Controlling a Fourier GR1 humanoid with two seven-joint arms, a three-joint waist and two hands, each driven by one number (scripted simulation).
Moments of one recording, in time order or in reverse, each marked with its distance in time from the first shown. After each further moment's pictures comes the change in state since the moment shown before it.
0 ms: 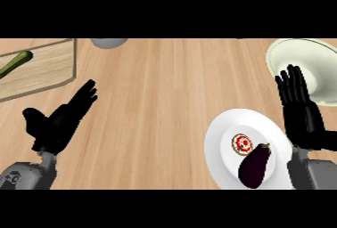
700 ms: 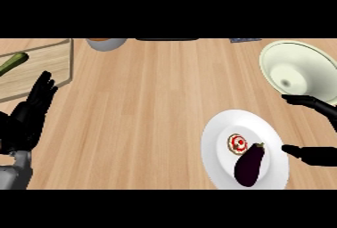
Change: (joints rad) left arm 0.034 0.043 0.149 0.009 -0.095 0.155 -0.075; right arm 0.102 -0.419 0.057 -0.104 0.308 0.262 -0.156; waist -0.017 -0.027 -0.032
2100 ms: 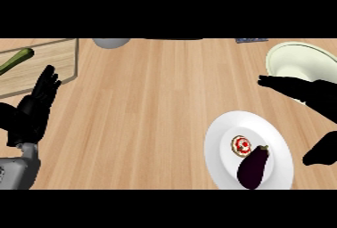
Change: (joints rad) left arm -0.055 -0.084 0.062 0.031 -0.093 -0.045 0.012; right arm -0.296 -0.137 0.147 -0.153 0.184 0.423 0.467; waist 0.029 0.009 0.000
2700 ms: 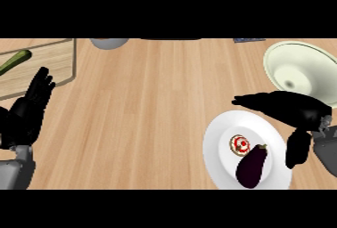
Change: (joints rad) left arm 0.019 -0.004 0.045 0.000 -0.007 -0.031 -0.005; right arm -0.103 0.097 0.195 0.143 0.155 0.194 0.063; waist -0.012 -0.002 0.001
